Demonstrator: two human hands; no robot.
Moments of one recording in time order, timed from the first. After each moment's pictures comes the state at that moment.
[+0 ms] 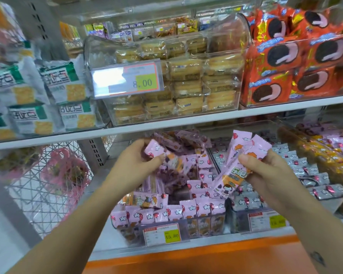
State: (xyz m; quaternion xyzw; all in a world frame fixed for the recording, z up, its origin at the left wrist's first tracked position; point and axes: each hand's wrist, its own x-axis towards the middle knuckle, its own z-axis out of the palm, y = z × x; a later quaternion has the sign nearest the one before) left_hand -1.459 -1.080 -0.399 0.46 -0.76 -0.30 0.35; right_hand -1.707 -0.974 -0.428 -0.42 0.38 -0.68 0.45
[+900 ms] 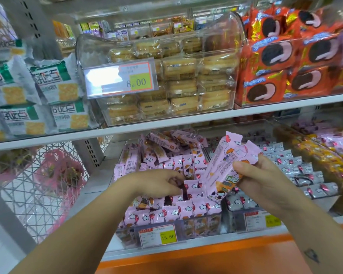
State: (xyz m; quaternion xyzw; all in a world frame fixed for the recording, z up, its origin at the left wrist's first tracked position) left_hand -1.502 -1.087 -0.410 0.42 -0.86 -0.28 -0.11; right_hand -1.711 -0.973 -0.438 -0.40 0.36 -0.65 0.54
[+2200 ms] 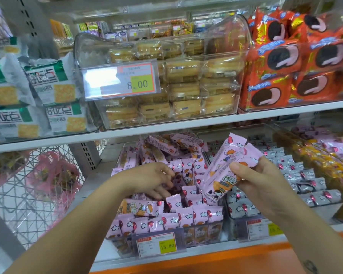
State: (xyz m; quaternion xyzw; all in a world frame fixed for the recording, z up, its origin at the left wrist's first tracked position) left_hand -1.491 -1.108 -0.413 0.47 -0.74 -0.48 0.04; right_hand -1.702 -0.978 -0.432 -0.41 0.39 -0.68 0.47
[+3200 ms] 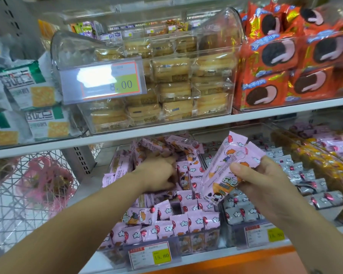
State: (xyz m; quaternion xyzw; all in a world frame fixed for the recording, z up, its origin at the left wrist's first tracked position) left_hand -1.532 -1.152 -0.433 0.29 -0.94 0.16 -0.09; right_hand -1.715 -0.984 -0.436 -0.44 0.39 -0.67 0.46
